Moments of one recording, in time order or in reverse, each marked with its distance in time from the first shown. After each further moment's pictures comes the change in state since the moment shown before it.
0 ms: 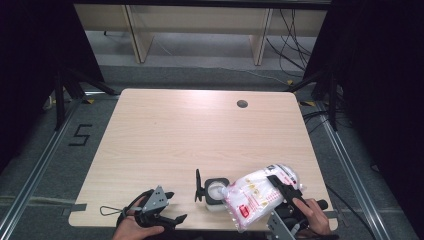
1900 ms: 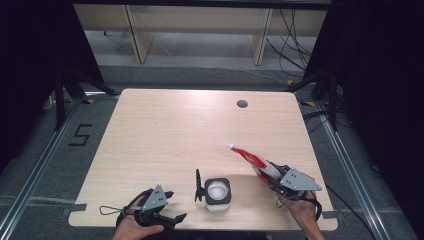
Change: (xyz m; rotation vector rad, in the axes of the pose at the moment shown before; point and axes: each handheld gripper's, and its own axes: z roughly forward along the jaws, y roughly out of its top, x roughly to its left) left arm 0.003 0.000 -0.001 0.006 0.004 0.012; right arm 0.002 -0.064 0.075 -0.230 0.194 0.899
